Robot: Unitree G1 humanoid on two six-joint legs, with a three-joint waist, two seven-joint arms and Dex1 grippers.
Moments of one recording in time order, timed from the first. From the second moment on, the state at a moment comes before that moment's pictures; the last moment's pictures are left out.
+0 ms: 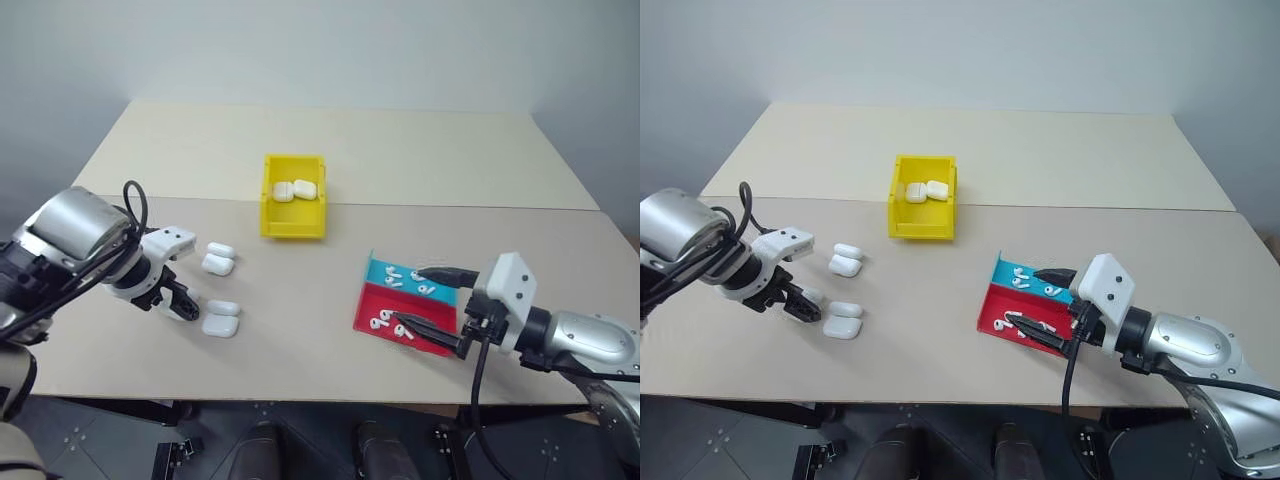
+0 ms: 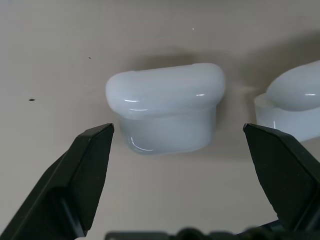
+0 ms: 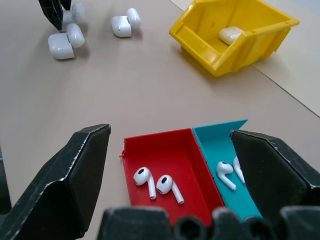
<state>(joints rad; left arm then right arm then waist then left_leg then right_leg) -1.06 1.12 -0.71 0.09 -0.69 1.61 -0.65 0.01 -0.81 -0.20 -0.69 0.59 0.57 0.74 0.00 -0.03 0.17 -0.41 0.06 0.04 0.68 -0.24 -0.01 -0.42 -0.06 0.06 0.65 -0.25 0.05</state>
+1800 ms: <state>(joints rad) -0.72 0.52 0.11 -0.08 -0.83 0.65 -1.23 -0.21 -0.92 -0.18 -0.53 0.55 0.55 0.89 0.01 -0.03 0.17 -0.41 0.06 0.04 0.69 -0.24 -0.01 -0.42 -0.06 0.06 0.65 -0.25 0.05</state>
